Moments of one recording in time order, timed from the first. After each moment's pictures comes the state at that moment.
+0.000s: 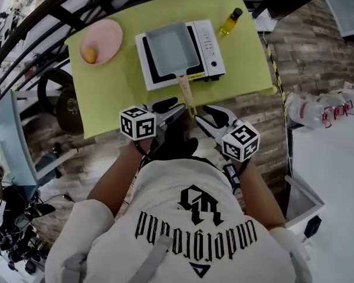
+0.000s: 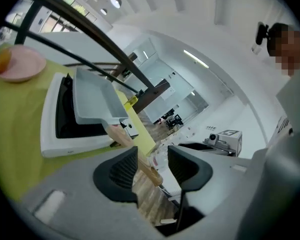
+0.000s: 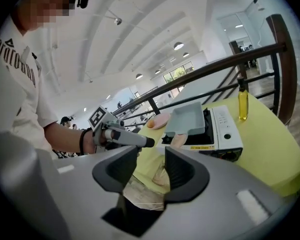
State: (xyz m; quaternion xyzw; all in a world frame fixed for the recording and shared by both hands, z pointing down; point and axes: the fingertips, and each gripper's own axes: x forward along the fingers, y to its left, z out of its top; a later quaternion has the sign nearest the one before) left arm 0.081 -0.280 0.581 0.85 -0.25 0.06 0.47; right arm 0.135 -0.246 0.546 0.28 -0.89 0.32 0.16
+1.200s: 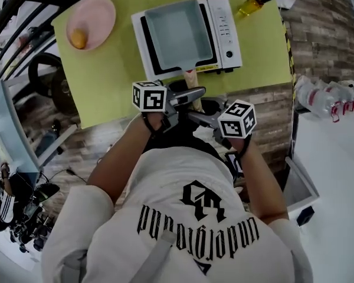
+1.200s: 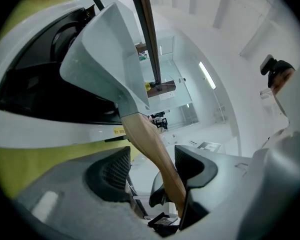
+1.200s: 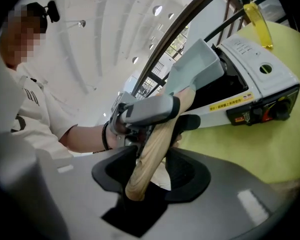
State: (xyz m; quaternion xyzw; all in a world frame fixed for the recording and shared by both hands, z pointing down) left arm 0.126 -0.332 0.659 0.77 -0.15 -0.01 0.62; right arm 0.084 -0.258 0.645 0.12 -0.83 0.52 0.19
